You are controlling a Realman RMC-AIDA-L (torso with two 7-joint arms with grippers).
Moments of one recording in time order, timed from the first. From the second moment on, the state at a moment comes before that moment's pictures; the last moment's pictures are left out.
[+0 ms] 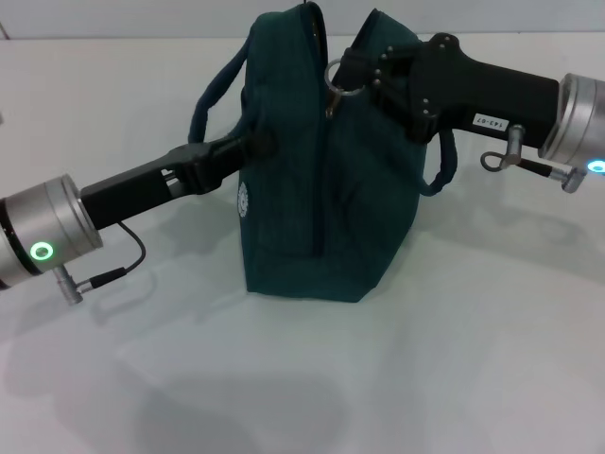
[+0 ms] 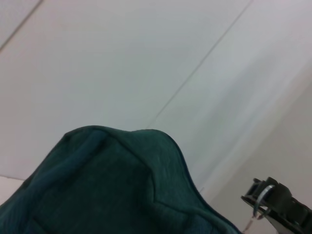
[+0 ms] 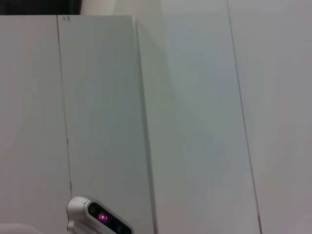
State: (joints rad) left arm -0.49 -2.09 0.72 0.41 1.62 1.59 -1.59; right arm 0.63 2.02 -1.39 -0.58 -1.05 -1.37 1.15
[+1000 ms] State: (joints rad) left arm -0.50 -2.09 0.79 0.41 1.61 1.67 -1.54; right arm 0.64 2.01 -1.37 -0.57 -1.05 -1.36 1.43
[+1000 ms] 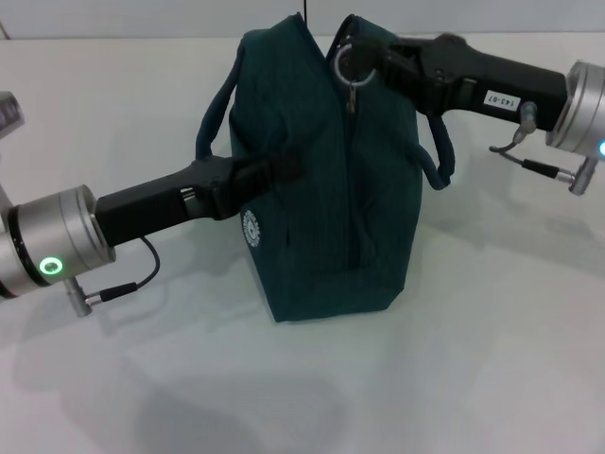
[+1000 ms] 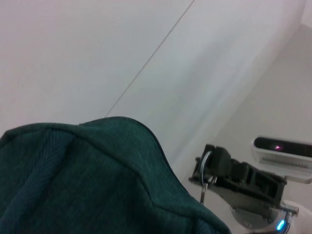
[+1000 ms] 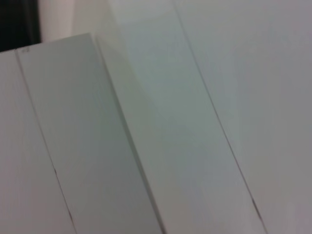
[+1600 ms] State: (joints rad) left arm -0.50 -2.09 0.83 0.37 1.61 1.70 -1.52; right arm 0.65 2.01 -1.37 -0.52 -1.05 -1.37 1.53
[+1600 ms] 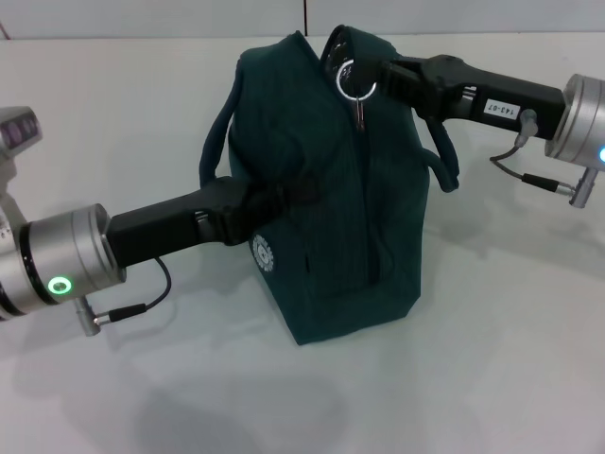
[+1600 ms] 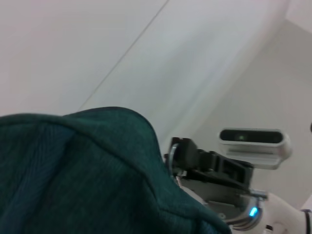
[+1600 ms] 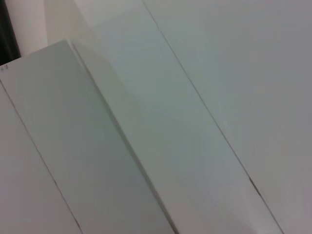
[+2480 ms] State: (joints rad) left arm -0.48 -2.09 0.90 0.36 1.62 1.75 -1.51; right arm 0.65 2.01 -1.34 -0.53 -1.05 -1.37 1.52
